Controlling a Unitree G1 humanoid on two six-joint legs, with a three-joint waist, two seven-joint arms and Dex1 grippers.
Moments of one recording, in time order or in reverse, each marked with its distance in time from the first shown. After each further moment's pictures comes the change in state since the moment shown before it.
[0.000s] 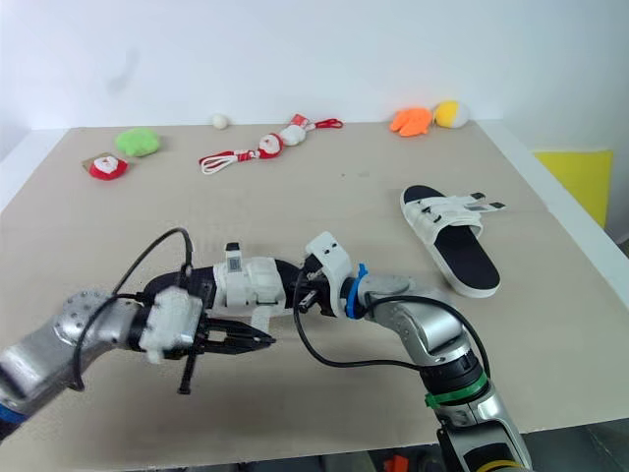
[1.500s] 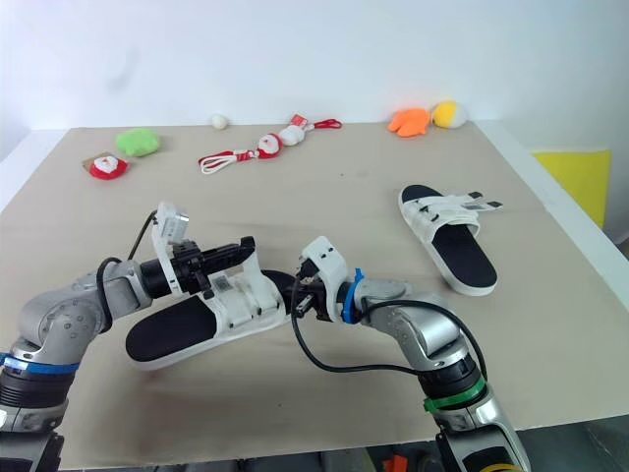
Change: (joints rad) left arm -0.090 -0.495 0.312 0.288 -0.001 0.507 0.419; right arm 0.019 0.007 0.005 -0.007 0.028 -0.007 -0.026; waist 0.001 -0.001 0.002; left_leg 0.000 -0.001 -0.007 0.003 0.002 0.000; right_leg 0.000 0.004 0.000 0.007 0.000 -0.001
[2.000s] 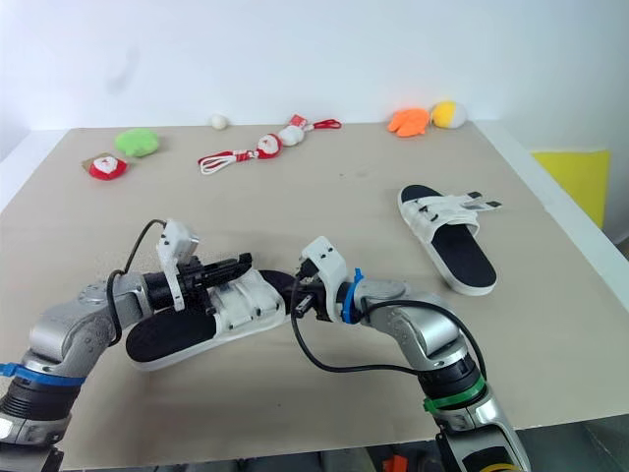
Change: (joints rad) left arm 0.043 0.006 -0.072 0.012 0.258 -0.158 -0.110; right arm -0.001 0.000 0.001 0.001 0.000 0.000 0.000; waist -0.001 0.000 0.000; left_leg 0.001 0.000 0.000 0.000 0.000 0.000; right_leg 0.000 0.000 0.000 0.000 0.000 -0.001
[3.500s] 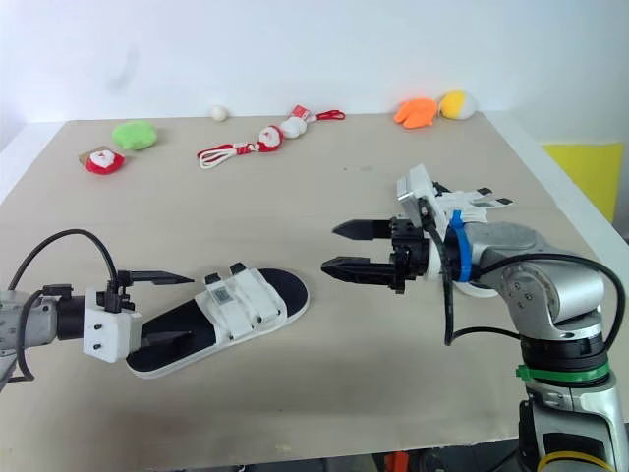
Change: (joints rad) left arm 0.257 0.311 0.115 0.038 0.574 -1.110 -0.327; right arm -0.106 -0.398 -0.325 0.008 0.293 -0.181 0.551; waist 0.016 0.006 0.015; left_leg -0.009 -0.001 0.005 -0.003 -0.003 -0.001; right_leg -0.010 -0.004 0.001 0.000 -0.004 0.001
